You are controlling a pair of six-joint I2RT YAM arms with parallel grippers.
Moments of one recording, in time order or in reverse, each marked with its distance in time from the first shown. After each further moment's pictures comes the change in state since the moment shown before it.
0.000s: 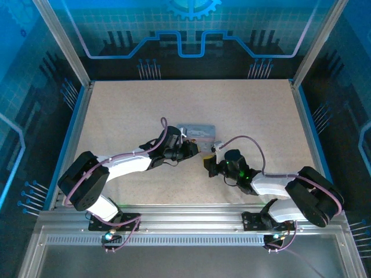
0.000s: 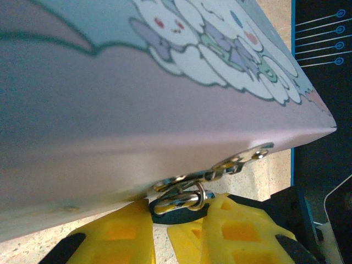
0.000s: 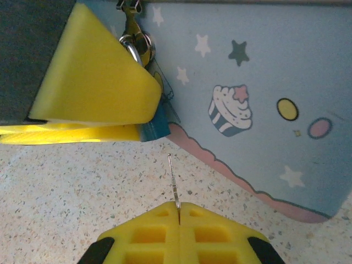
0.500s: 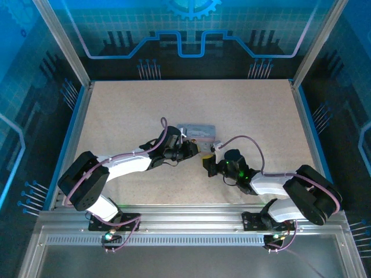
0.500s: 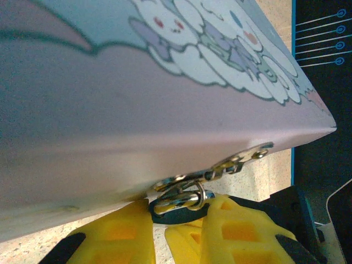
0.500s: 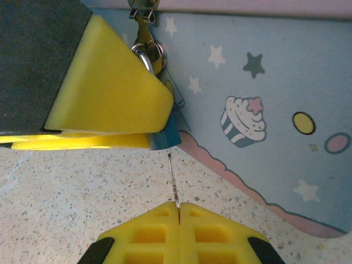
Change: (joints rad) left arm 0.000 0.000 -0.001 0.000 0.000 0.000; right arm 0.000 0.018 0.000 0.037 -0.016 0.000
